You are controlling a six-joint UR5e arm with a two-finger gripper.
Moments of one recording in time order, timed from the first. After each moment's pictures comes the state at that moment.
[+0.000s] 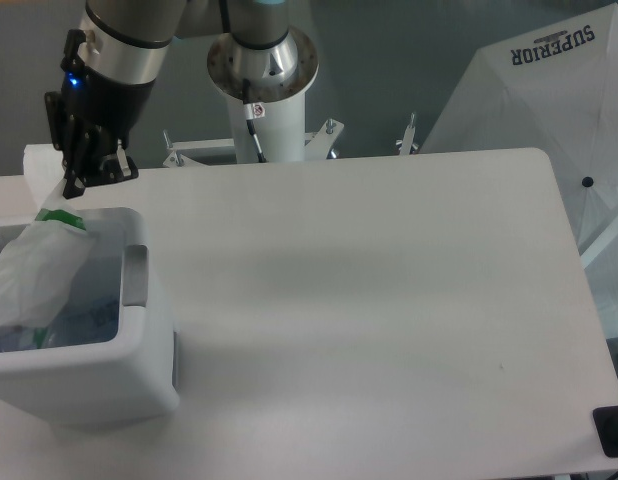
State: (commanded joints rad) arm 2.16 -1.71 -1.31 -1.46 1.06 0.82
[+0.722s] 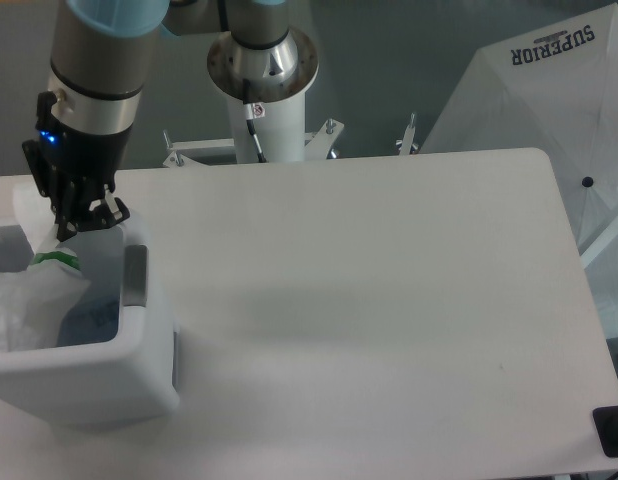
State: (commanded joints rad) arm 2.10 -1.76 -1.29 -1.52 1.21 0.78
